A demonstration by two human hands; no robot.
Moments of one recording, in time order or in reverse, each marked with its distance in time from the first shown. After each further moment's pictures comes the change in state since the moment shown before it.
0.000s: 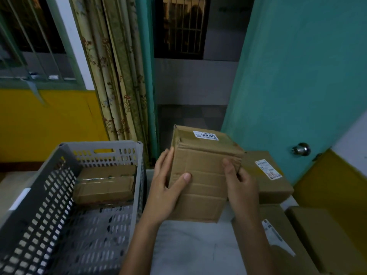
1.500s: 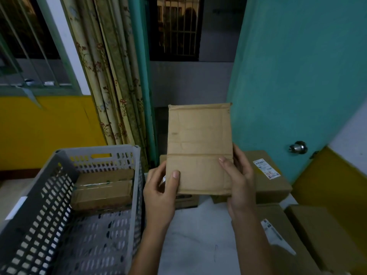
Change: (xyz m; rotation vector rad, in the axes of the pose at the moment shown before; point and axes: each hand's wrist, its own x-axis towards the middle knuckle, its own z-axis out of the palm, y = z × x) left_hand -0.002 -0.003 0.020 -0.164 0.317 0.076; right_hand 0.013 -0.008 0.008 0.573 -0.060 -0.114
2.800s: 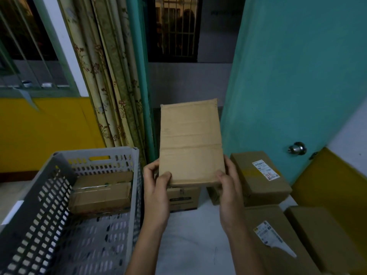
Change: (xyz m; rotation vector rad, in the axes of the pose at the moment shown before) left_hand 0.013 0.006 0.001 -0.186 -0.005 -0.214; right_hand -0.015 0.026 -0.001 -0.194 -0.099 0.022
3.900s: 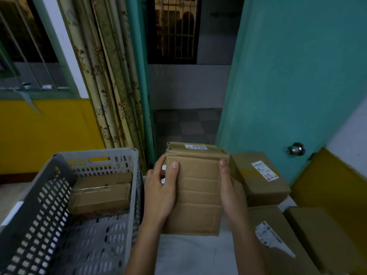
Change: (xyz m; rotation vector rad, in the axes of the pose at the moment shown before) left_hand 0.005 0.006 0.003 0.468 -0.077 0.038; right_hand 0.004 -0.017 -0.007 -0.307 0.145 0.335
